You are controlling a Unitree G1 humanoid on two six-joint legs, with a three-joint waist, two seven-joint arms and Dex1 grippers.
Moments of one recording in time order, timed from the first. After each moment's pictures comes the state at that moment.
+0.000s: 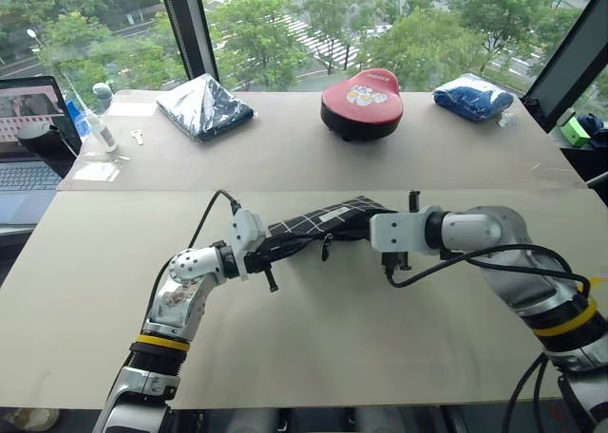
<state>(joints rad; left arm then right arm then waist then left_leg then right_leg) -0.35 0.37 -0.10 0.08 -0.32 0.06 -1.00 -0.61 -0.80 0.41 -0.19 -0.25 0.17 0.93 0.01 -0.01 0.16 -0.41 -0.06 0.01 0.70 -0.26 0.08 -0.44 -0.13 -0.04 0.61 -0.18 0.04</state>
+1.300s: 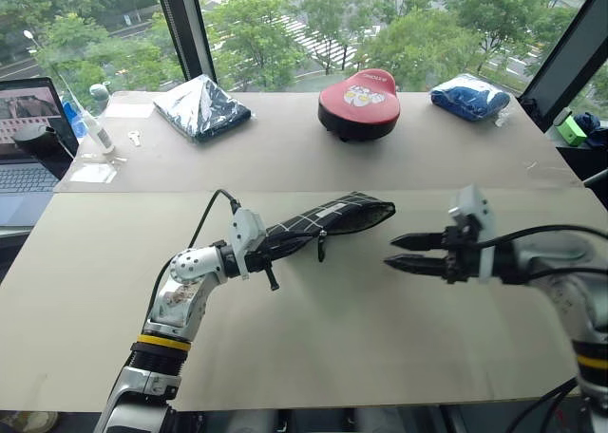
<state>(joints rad) -0.36 0.36 -0.10 0.08 -0.32 0.06 -0.99 -0.29 -0.77 -0.09 -0.36 0.59 0.84 1.05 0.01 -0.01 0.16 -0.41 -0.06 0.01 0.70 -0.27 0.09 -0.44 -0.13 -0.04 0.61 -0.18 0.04</state>
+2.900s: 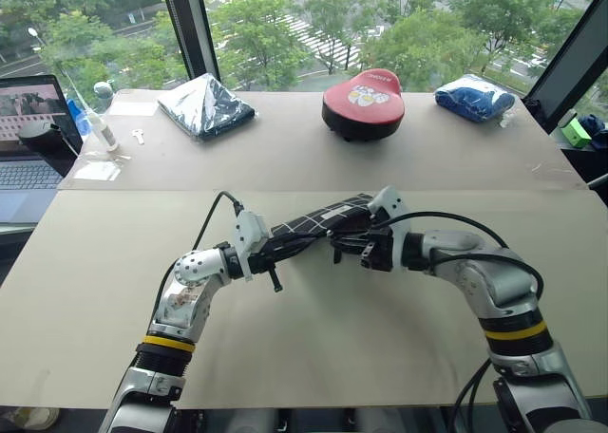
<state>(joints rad) -0.35 0.34 -0.11 0.10 -0.32 0.02 -0.99 -0.49 -0.55 0.11 -0.20 0.47 0.92 0.76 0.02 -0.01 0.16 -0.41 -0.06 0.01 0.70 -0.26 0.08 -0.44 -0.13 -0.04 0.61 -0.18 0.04</state>
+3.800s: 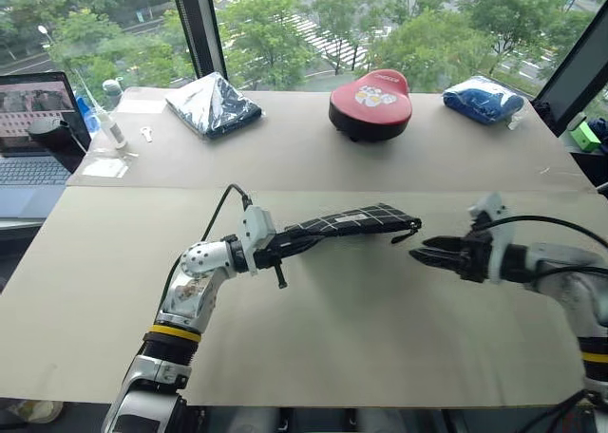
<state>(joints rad) -0.43 0.33 -0.13 0.16 -0.32 -0.04 -1.07 -0.25 -0.89 -0.23 -0.14 0.59 0.91 0.93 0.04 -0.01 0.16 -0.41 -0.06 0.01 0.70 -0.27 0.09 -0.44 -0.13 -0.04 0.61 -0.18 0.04</state>
